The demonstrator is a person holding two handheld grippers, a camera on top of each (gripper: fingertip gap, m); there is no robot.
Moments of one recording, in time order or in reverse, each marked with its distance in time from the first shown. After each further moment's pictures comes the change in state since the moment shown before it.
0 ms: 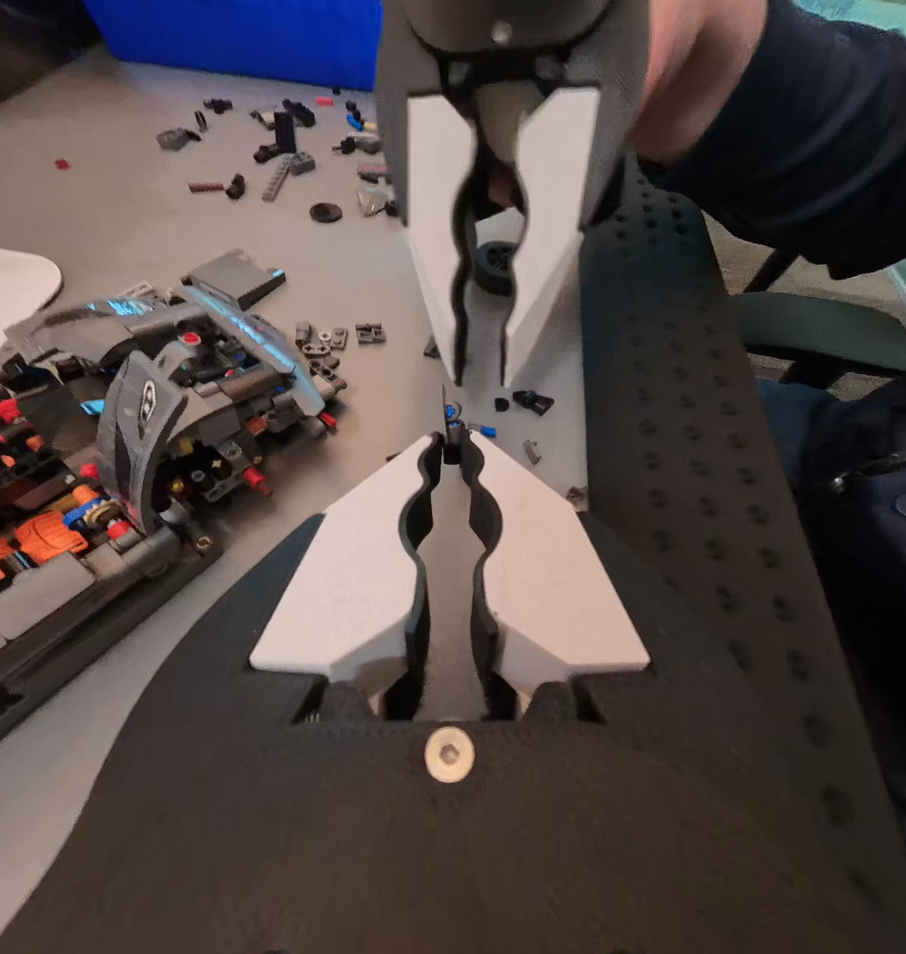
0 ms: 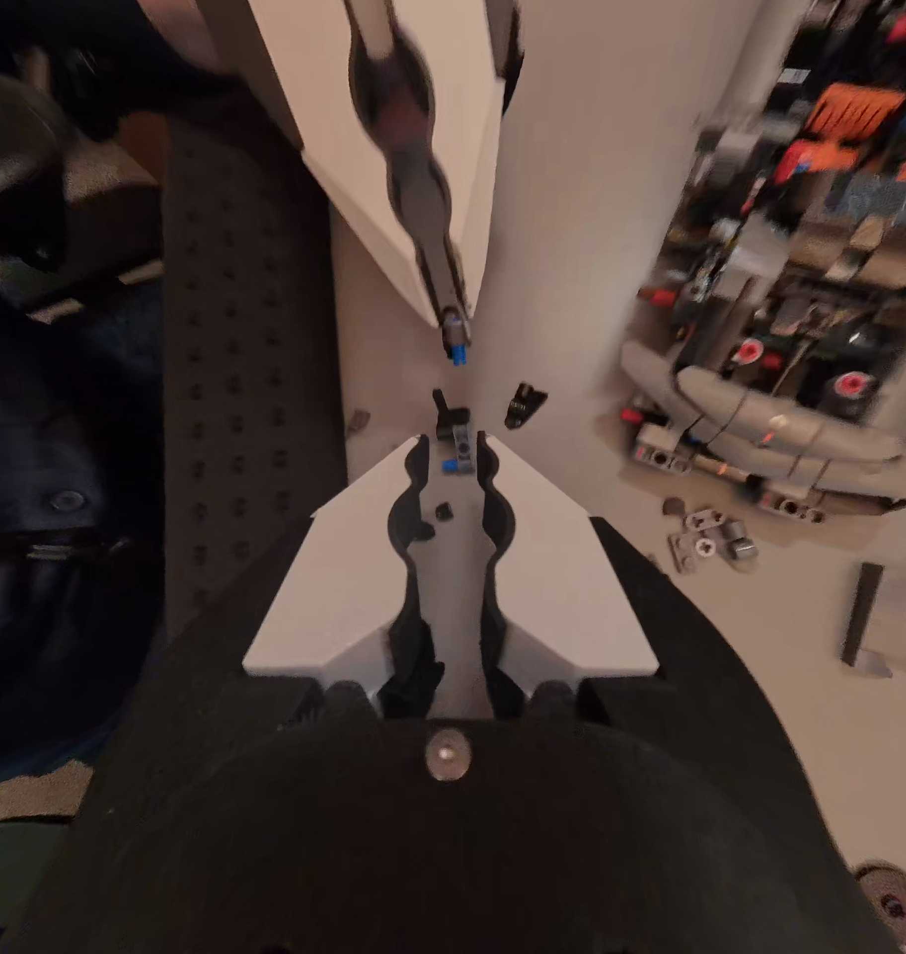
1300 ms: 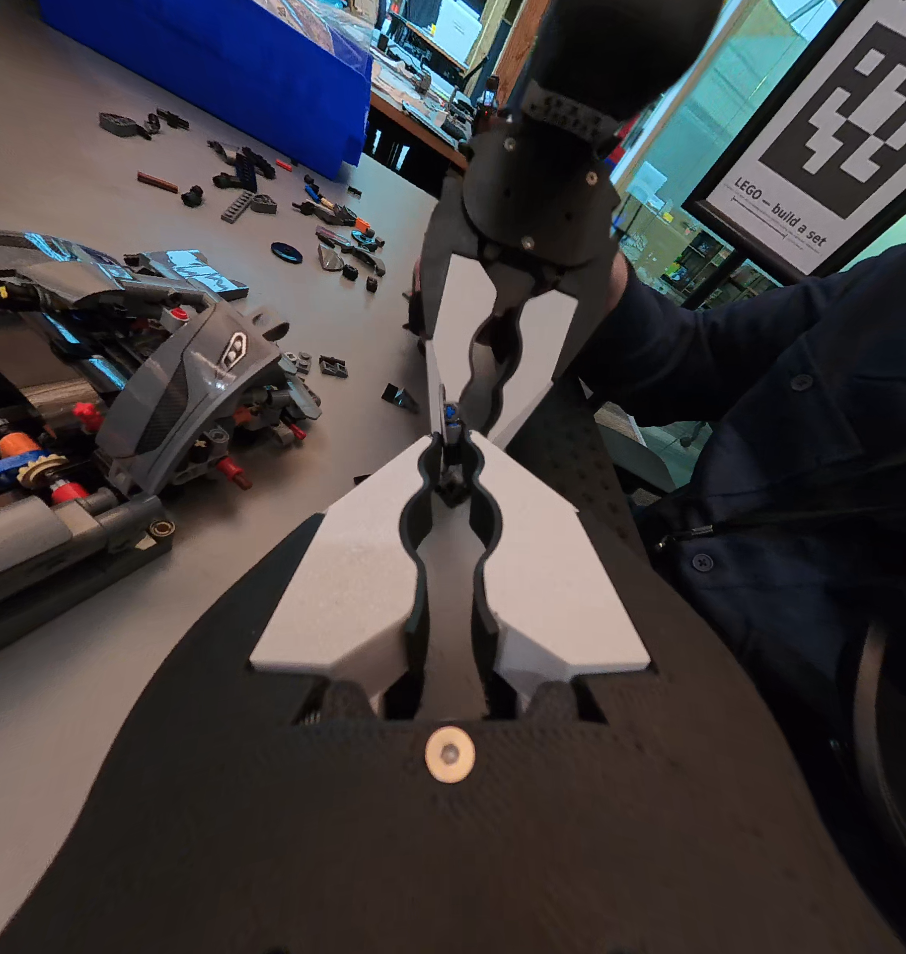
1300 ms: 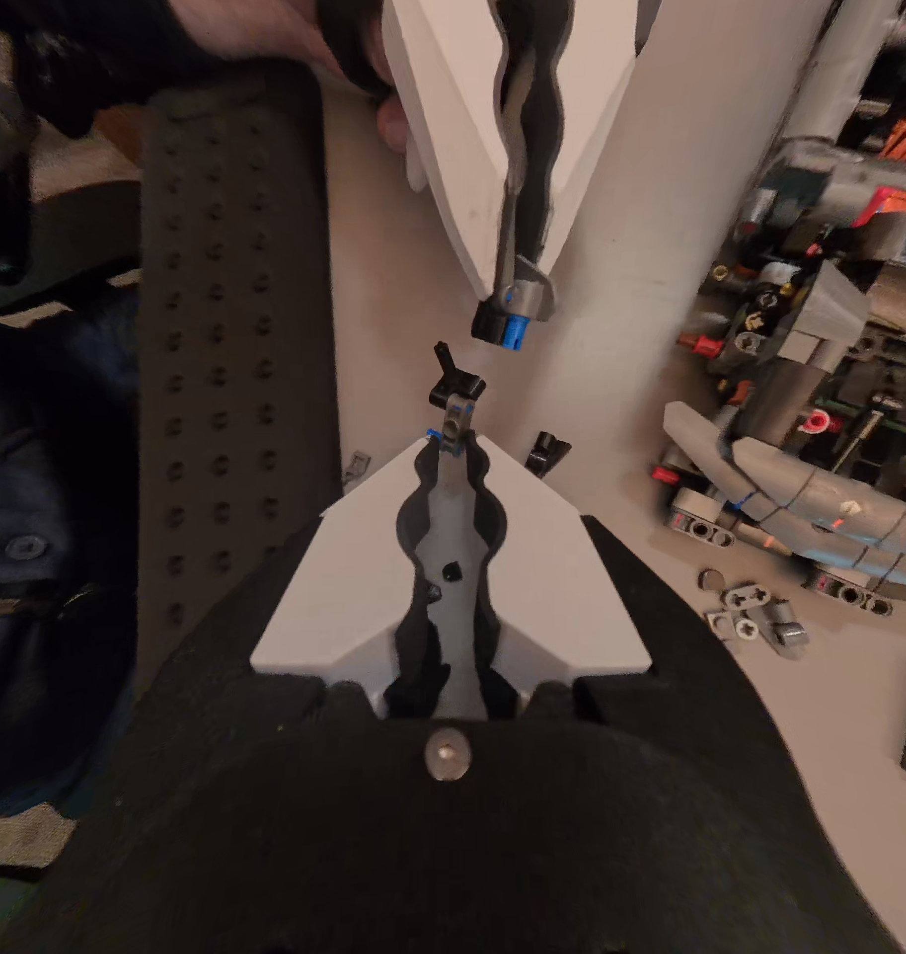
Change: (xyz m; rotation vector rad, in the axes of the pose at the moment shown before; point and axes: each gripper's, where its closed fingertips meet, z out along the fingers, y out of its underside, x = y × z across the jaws) left arm -0.011 -0.015 -0.020 0.207 0.267 -0.330; right arm -0.005 -0.014 0.025 0.025 -0.011 -0.018
